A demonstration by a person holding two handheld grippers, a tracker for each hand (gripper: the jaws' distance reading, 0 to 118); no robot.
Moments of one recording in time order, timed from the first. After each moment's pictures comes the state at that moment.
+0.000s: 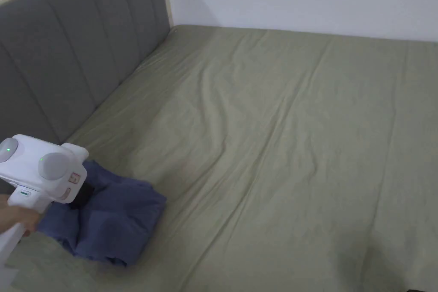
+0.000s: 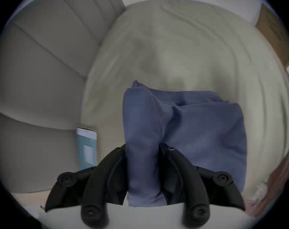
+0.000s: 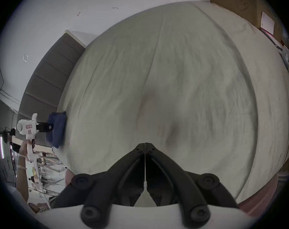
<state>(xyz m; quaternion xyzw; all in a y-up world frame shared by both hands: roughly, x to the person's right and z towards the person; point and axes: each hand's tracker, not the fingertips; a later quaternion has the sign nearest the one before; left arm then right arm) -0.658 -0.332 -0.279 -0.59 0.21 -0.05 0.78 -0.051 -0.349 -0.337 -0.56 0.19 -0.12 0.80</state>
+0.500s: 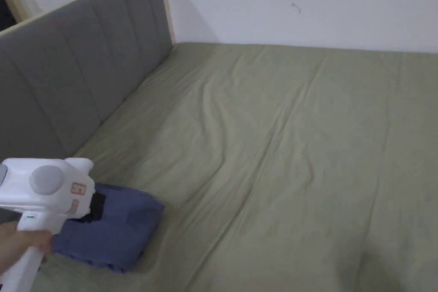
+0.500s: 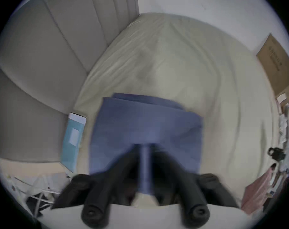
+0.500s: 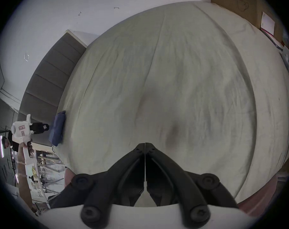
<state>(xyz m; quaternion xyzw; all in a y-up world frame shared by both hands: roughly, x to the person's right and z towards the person) -0.594 -0.288 -0.243 -0.53 0.16 0.12 0.83 -0.039 -0.343 -0.331 -0.55 0.19 -0.12 0.80</state>
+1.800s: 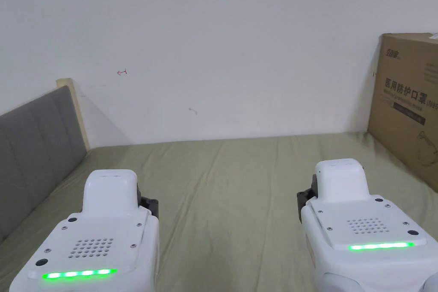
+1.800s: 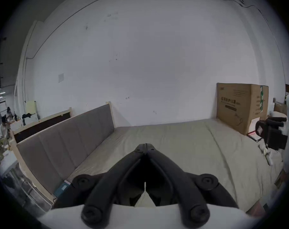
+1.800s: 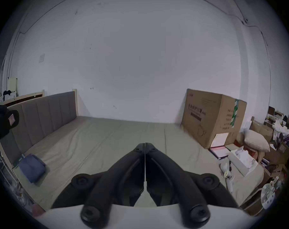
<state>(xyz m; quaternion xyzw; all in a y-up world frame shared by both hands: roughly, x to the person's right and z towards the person) -0.254 -0.124 -0.192 -0.08 0.17 -0.05 0.98 -0.035 -0.129 -0.255 -0.07 0.06 0.05 0.99</state>
